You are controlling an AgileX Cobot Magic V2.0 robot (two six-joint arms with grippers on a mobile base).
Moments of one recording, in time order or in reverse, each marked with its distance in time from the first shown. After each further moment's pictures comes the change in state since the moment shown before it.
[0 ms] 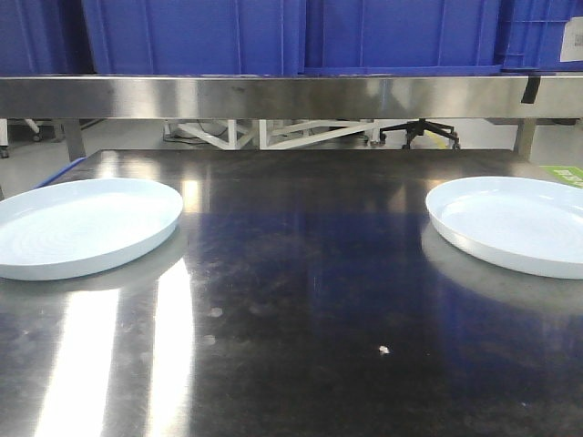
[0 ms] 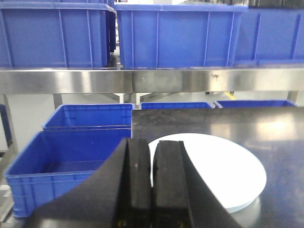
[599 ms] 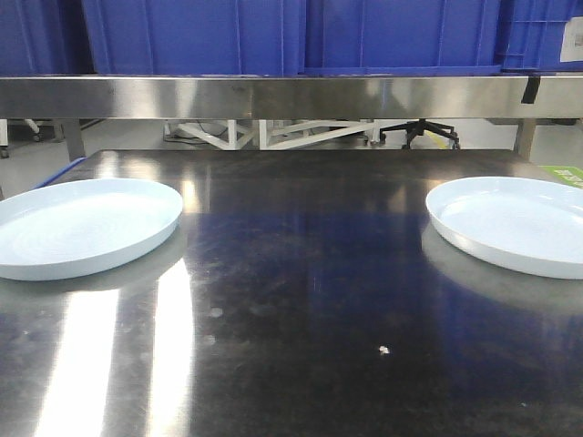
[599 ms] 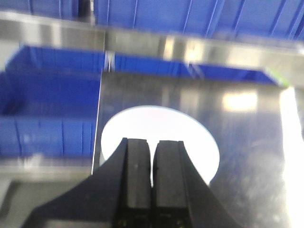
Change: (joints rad) left arm 0.000 0.366 -0.337 -0.144 0.290 0.000; right arm 0.000 0.000 0.000 0.000 0.000 0.000
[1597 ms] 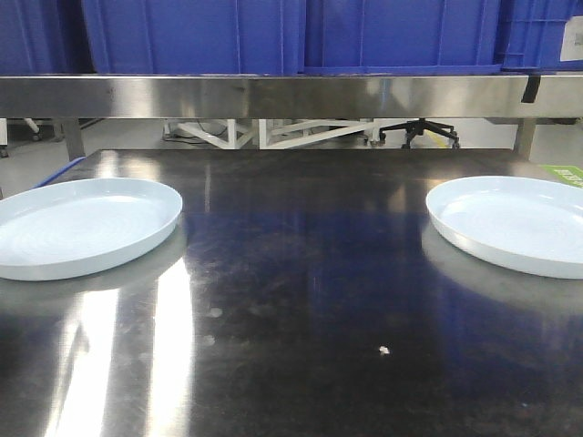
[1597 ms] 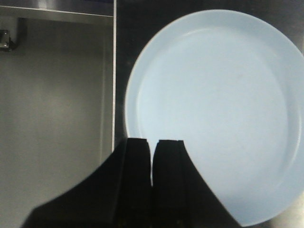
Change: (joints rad) left arm 0.135 1.129 -0.746 0.058 0.439 0.000; right arm 0.000 0.000 0.000 0.000 0.000 0.000
